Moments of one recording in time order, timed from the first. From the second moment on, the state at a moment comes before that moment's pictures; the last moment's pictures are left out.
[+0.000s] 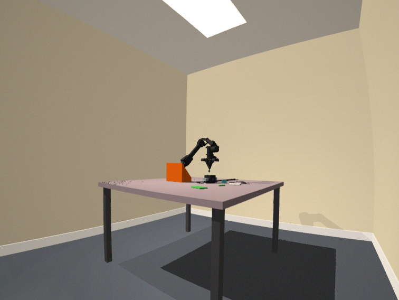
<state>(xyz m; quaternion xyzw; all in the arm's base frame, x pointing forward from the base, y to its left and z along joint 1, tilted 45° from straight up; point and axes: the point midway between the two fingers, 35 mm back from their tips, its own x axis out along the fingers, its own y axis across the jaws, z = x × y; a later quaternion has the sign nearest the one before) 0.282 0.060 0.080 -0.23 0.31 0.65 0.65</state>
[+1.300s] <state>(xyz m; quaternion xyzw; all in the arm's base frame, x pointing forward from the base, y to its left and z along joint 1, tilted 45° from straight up) 0.281 0.063 0.079 -0.23 0.30 0.65 0.66</state>
